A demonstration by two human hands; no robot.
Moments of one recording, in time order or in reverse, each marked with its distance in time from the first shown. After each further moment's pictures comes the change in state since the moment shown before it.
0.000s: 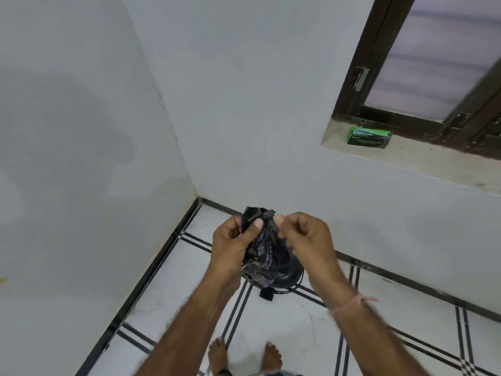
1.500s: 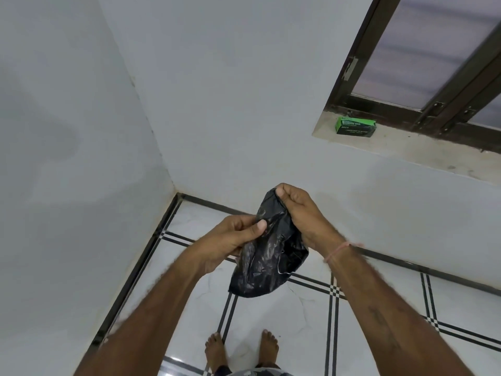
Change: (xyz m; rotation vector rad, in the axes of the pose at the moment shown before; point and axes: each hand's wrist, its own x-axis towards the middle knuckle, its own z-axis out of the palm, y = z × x) left_hand 0.063 0.039 -0.070 0.420 -0.689 -0.233; right_hand 0.066 -0.001 0.048 0.085 -0.173 0.099
